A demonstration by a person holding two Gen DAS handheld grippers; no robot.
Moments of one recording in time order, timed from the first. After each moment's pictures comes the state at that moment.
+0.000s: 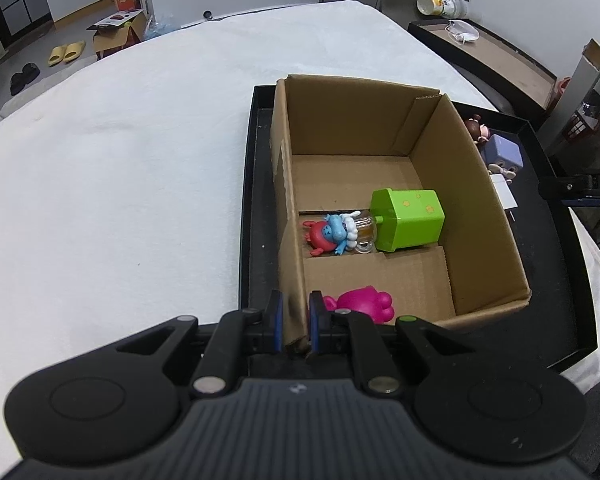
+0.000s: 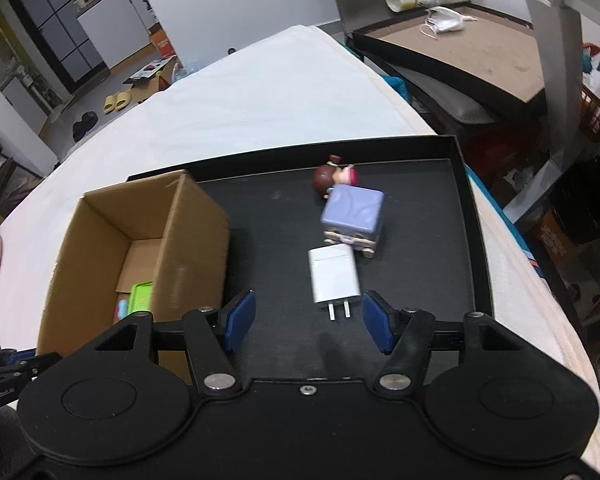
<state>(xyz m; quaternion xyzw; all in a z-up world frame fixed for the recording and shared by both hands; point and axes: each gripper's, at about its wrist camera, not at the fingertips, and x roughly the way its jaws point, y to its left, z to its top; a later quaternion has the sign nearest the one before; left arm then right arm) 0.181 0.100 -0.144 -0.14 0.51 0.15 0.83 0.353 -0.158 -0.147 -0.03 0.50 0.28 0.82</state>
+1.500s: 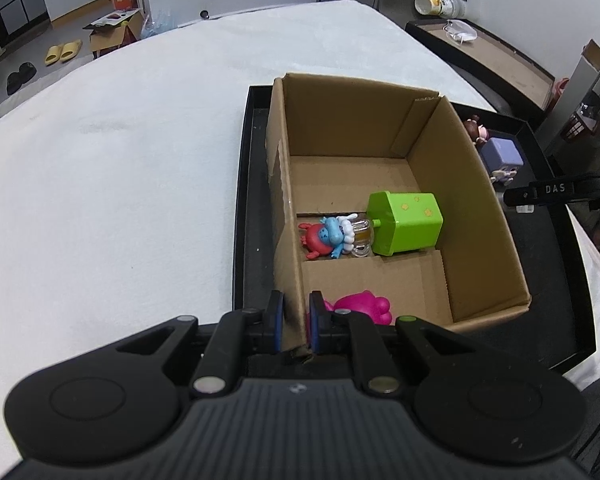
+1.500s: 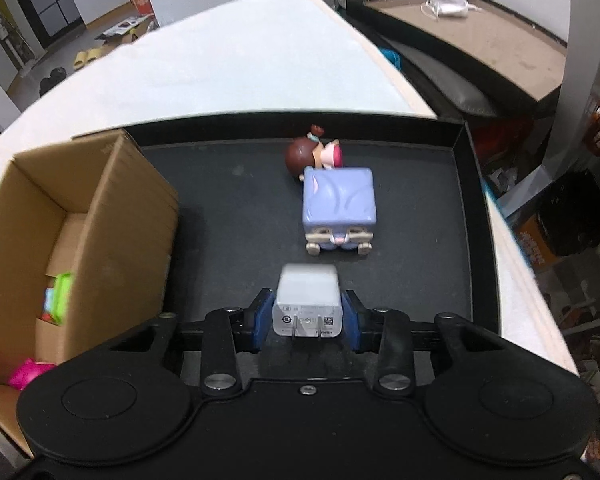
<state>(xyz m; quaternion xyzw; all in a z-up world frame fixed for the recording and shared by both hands) 0.183 0.101 -0.146 -0.14 0.51 0.14 0.84 0.366 -0.126 -0.178 -0.11 0.51 0.25 0.81</state>
